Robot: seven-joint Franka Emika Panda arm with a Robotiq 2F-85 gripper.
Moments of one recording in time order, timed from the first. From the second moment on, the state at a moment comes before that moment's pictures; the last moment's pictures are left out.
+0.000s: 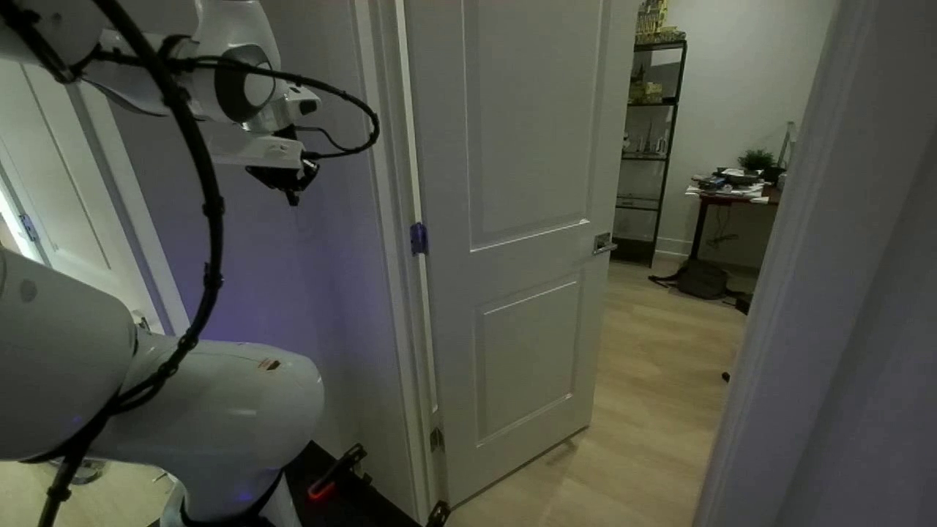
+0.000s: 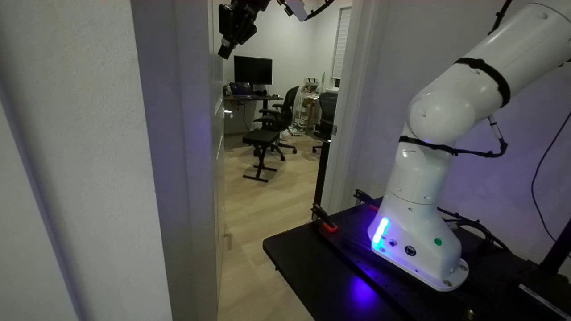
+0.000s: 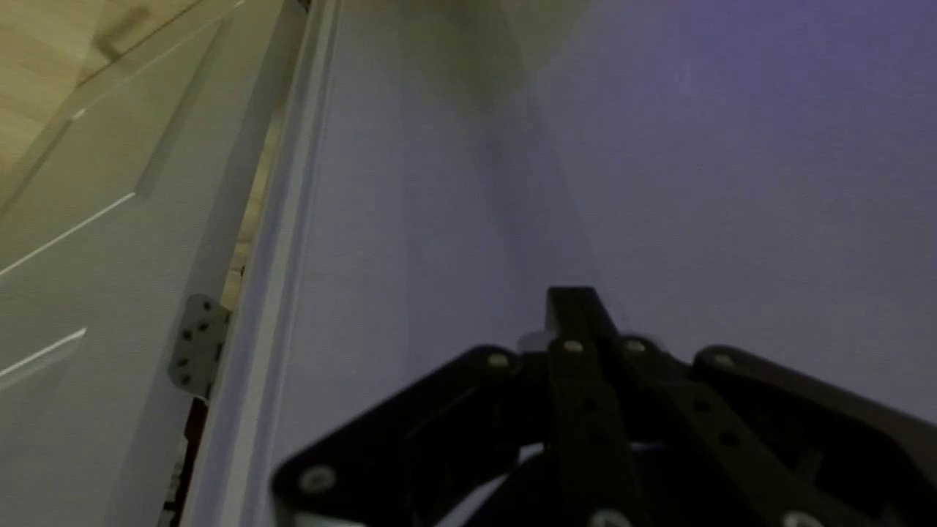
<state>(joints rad) 0.46 -0.65 0.24 -2.48 0.31 2.31 -0.11</state>
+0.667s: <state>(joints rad) 0.51 -0.49 0.29 -2.52 0.32 2.68 -0.11</state>
